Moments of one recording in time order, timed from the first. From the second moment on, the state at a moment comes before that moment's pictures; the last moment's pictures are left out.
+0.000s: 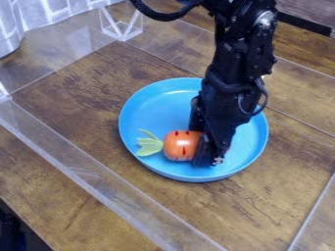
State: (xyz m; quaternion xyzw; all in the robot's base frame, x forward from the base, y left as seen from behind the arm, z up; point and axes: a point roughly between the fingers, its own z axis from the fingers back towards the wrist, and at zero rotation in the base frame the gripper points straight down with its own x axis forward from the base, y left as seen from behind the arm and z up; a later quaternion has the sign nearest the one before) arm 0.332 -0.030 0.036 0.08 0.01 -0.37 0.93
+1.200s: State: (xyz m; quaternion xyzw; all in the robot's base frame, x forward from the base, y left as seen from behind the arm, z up) arm 0.351 -0.019 0.068 0.10 -0.04 -0.35 0.93
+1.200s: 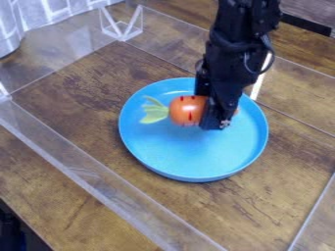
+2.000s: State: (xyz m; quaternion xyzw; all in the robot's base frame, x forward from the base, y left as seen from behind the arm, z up) arm 0.354 -0.015 0.058 0.10 -0.07 -0.30 0.95
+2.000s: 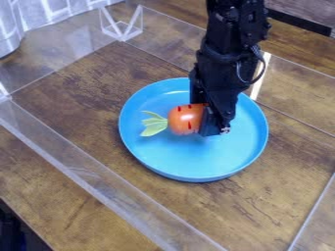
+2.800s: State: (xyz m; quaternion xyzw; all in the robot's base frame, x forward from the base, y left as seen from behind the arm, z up) arm 0.335 0.043 0.132 0.16 -0.06 -0.26 0.95
